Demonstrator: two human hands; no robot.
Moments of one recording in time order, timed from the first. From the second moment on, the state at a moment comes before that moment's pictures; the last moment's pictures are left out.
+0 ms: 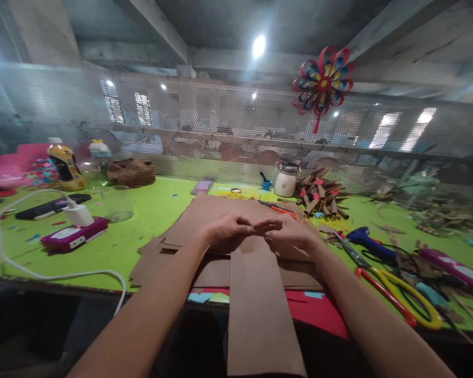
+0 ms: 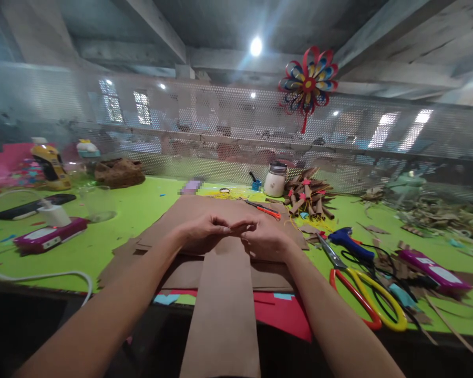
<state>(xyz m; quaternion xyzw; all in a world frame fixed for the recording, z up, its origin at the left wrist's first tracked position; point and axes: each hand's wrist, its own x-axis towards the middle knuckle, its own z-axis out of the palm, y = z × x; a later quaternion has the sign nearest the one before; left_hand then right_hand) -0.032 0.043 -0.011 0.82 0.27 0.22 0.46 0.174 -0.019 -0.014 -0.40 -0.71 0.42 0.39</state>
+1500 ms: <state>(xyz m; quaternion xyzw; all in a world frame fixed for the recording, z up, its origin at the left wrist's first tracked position) -0.024 0.032 -0.001 0.93 0.25 0.17 0.22 0.188 -0.013 -0.003 -0.44 -0.85 0.19 0.23</state>
